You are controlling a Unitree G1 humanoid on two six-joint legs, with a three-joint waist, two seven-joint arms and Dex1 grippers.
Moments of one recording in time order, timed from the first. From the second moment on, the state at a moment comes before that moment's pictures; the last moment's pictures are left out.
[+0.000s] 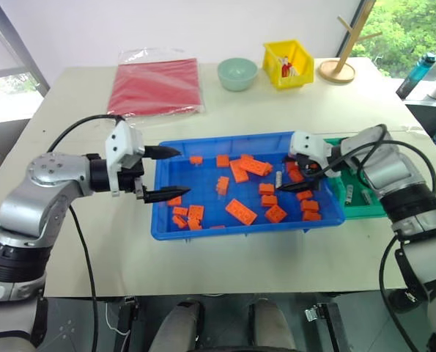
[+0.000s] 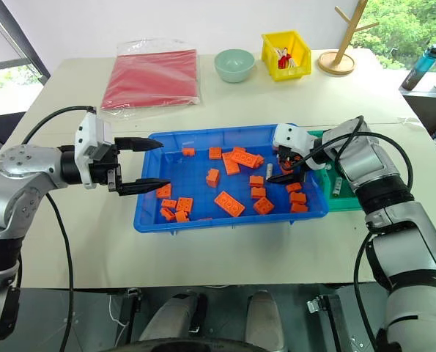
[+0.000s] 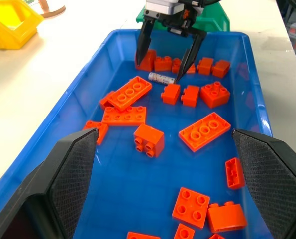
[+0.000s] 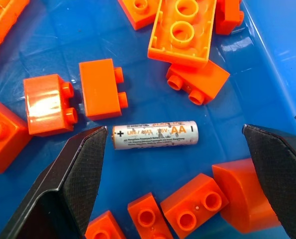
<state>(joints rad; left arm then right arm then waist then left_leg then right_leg) -0.48 0.80 0.04 -0.24 -0.55 0.52 -1.11 -0.92 -0.76 0.39 0.53 -0.03 0.24 1.28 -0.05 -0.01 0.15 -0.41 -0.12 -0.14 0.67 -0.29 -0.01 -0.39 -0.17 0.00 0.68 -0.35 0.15</state>
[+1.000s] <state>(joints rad) -0.48 0.79 0.04 -0.24 -0.58 0.52 -1.16 -0.77 -0.97 -0.11 0.08 0.14 0.75 1.20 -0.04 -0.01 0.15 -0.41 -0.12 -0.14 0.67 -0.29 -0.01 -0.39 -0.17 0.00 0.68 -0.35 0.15</state>
